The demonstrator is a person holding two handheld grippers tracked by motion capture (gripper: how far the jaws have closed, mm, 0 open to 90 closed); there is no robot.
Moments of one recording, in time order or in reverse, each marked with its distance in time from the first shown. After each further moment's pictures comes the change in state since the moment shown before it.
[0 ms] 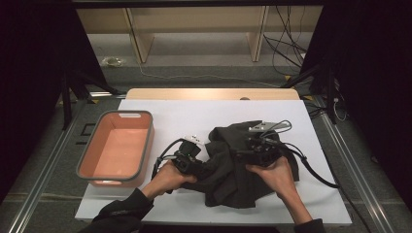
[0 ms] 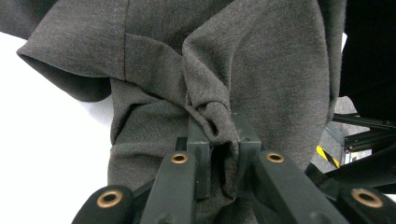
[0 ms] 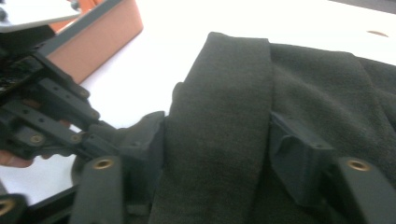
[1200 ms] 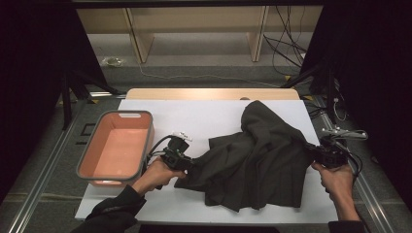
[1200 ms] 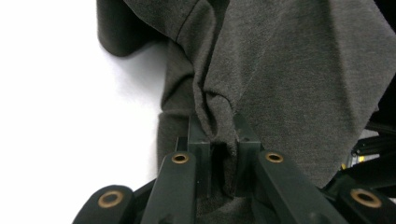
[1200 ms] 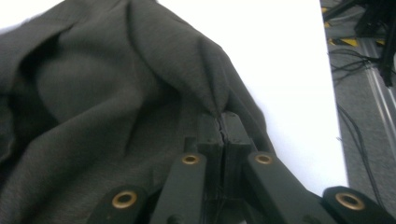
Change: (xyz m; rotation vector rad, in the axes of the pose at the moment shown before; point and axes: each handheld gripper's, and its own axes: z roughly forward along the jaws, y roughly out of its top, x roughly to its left) left arm 0.032 -0.008 -0.021 -0.001 0.039 -0.050; right arm -0.139 -0.073 -0.063 -0.027 -0.337 0.281
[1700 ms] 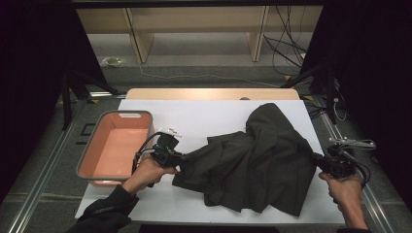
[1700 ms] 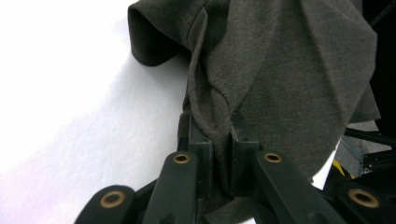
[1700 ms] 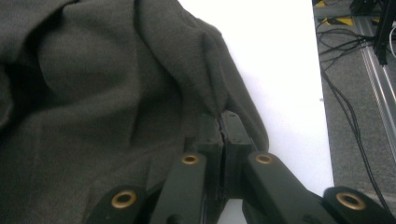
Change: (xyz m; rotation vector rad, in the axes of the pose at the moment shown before) left arm 0.006 -0.008 -0.025 -0.033 0.042 -0.002; right arm -0.014 -0.023 -0.008 0.052 -0.009 0.031
